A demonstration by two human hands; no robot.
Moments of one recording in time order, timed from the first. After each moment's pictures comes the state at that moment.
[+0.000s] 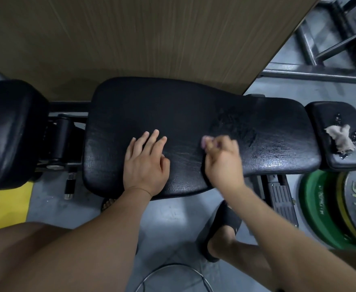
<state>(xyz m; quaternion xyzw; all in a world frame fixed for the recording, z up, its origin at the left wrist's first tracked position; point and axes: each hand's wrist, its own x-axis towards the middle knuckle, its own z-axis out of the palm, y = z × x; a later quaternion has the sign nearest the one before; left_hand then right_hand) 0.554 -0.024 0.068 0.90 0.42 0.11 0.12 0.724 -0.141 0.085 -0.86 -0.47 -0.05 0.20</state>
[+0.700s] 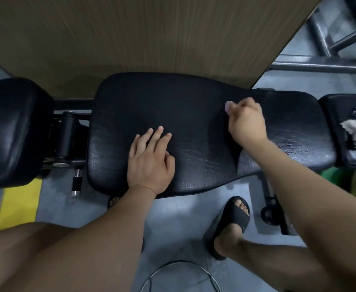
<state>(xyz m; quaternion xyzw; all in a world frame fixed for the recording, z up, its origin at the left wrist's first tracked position) 0.555 -0.025 0.068 0.89 0.42 0.10 0.12 0.819 -0.093 0.091 -0.86 -0.47 -0.11 0.14</state>
